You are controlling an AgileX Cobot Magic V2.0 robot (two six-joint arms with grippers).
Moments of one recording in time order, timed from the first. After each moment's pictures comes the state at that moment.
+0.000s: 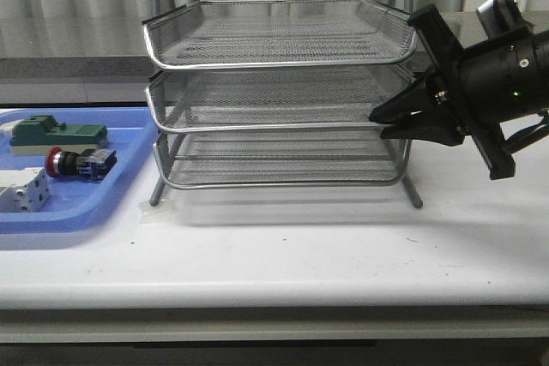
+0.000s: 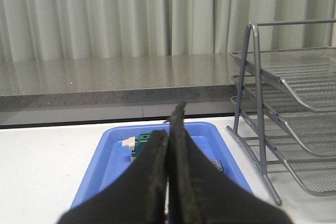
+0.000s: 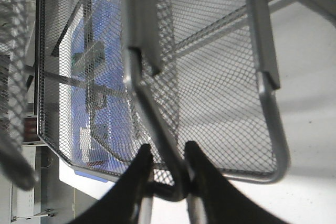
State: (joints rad) left arm -0.06 0.00 0.00 -0.02 -0.02 -0.02; right arm 0.08 1.77 -0.82 1.82 0.72 -1.08
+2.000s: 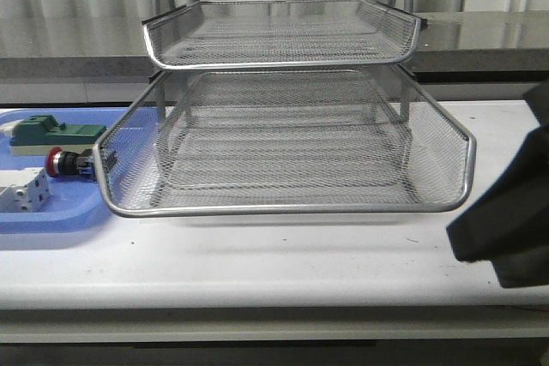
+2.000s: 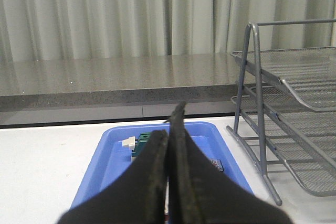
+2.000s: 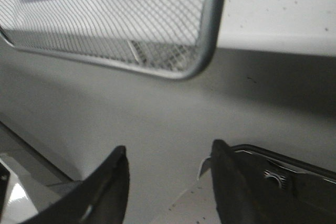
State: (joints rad) left arm -0.06 0.00 0.00 -0.02 -0.02 -0.02; right arm 0.12 1.19 -0.37 1.23 0.68 -0.90
